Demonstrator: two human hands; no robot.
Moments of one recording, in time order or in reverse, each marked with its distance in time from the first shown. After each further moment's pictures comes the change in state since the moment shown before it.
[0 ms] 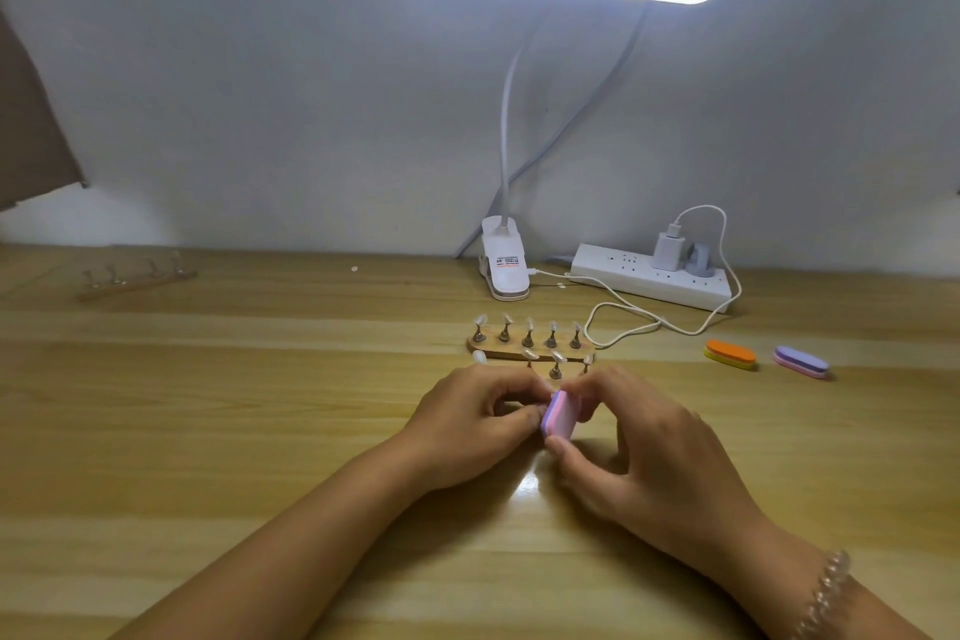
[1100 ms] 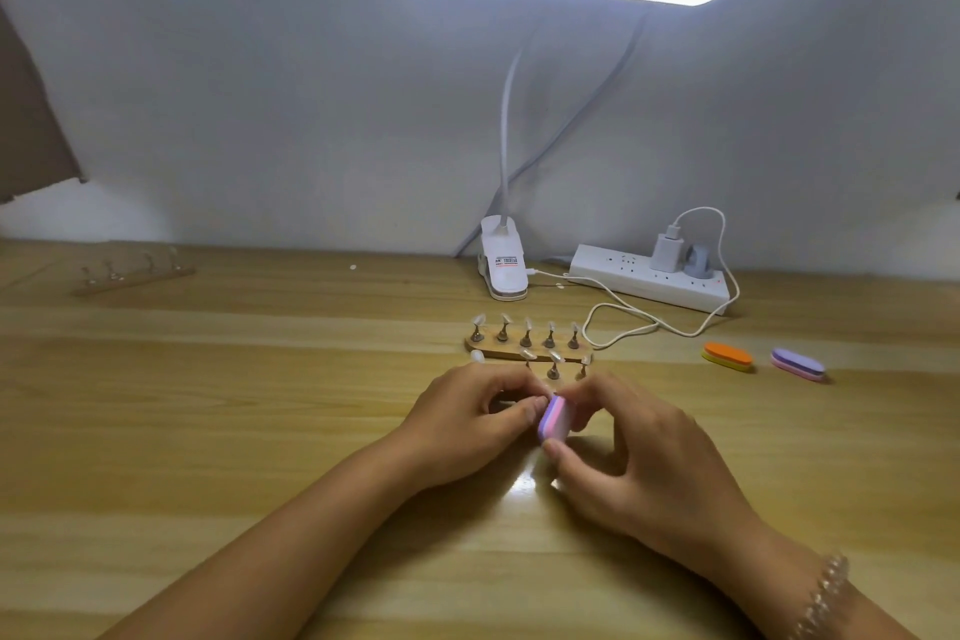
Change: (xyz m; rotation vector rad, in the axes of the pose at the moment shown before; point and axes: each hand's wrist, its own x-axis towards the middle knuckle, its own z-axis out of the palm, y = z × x) left_hand 0.000 0.001 0.000 0.017 0.018 0.007; right_hand -0.001 0.002 0.002 0.038 -0.013 0.031
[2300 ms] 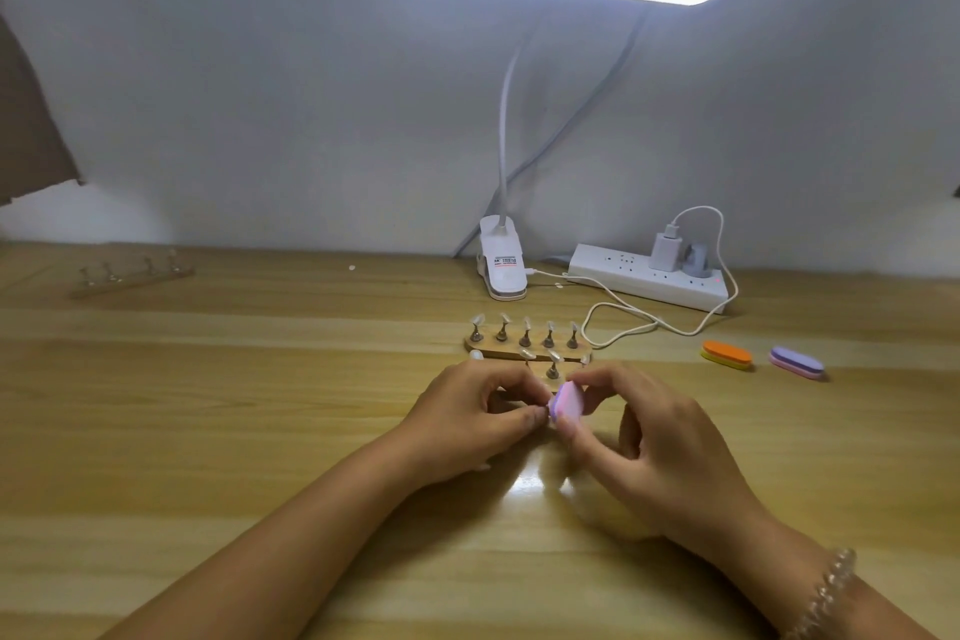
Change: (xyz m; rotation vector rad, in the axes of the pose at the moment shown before) left_hand 0.000 -0.002 0.001 -0.099 0.004 -0.086; right_hand 0.002 0.006 -0.002 0.094 0.047 0.007
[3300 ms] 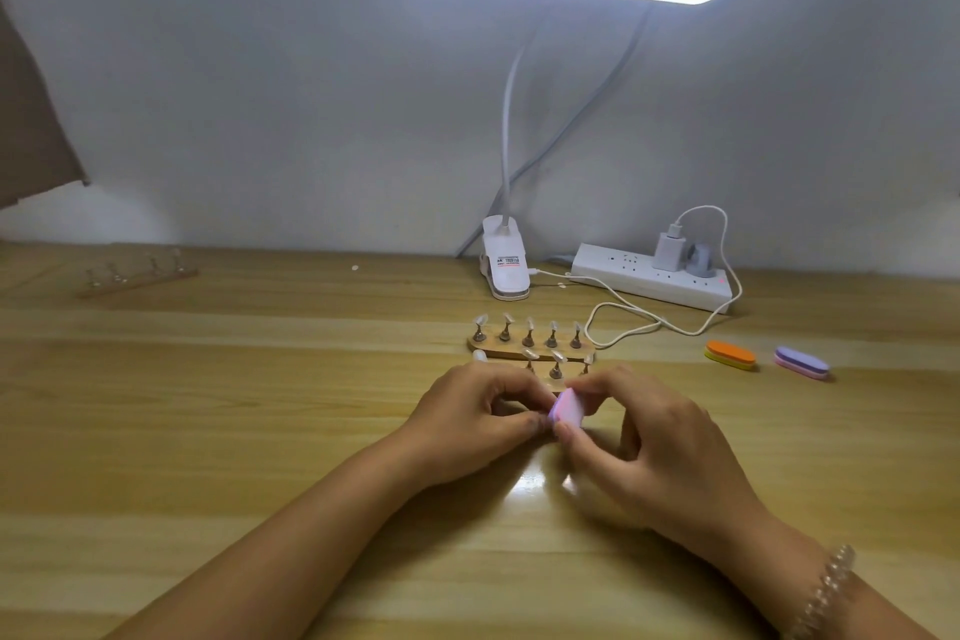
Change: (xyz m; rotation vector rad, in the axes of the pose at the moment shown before) left_hand 0.003 -0.003 0.000 0.047 -0.003 0.064; right_hand 0.001 -0.002 -0.001 -0.078 -0.033 0.005
